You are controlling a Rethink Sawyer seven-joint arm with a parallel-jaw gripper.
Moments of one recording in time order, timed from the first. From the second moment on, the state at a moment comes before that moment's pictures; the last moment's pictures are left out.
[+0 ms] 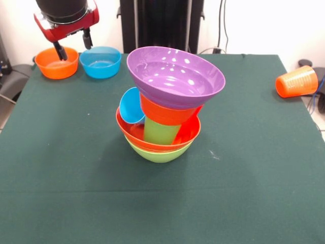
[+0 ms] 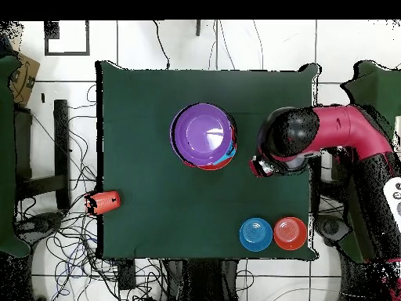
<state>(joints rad) -0.99 -0.59 0.91 1.49 -0.80 1.50 1.27</state>
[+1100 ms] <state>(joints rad) -1.04 -0.59 0.91 1.54 -0.80 1.50 1.27</state>
